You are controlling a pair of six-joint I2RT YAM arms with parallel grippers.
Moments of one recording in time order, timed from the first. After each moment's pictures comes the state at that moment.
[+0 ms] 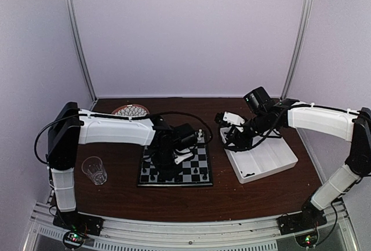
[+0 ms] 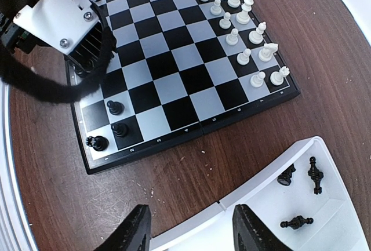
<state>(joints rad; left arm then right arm) -1.05 1.99 1.50 -0.99 -0.09 -0.09 0.58 1.52 1.12 -0.55 -0.38 -0.55</state>
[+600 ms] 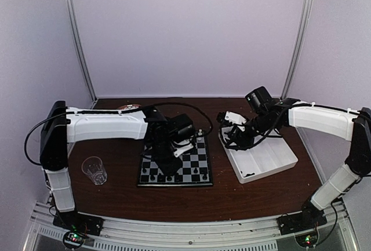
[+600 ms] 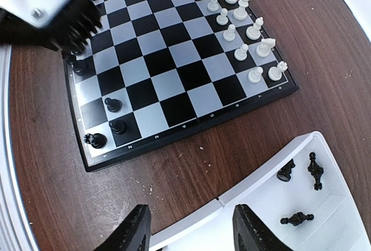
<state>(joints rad) -1.05 1.95 1.53 -1.02 -0.08 -0.09 0.57 1.52 1.12 -0.56 -0.38 -0.55</state>
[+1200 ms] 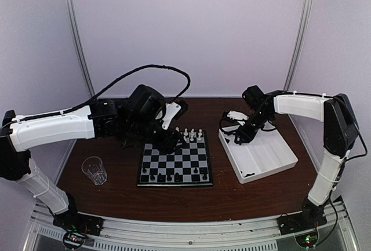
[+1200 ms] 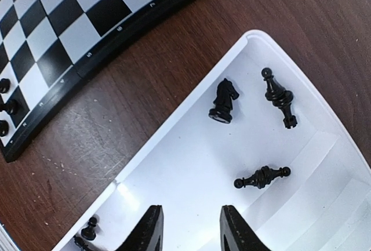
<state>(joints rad) -1.04 1.50 1.32 -0.58 -0.05 -0.22 0.43 1.78 1.33 -0.74 -0.23 -0.49</state>
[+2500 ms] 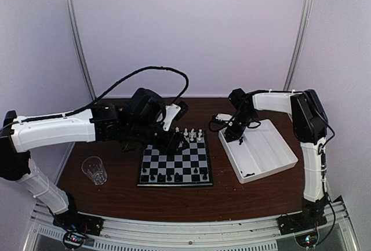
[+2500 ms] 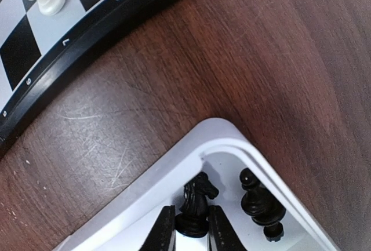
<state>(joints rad) -1.04 1.50 1.26 -0.47 0.01 -0.30 0.41 2.19 1.68 -0.82 -0.21 -0.58</state>
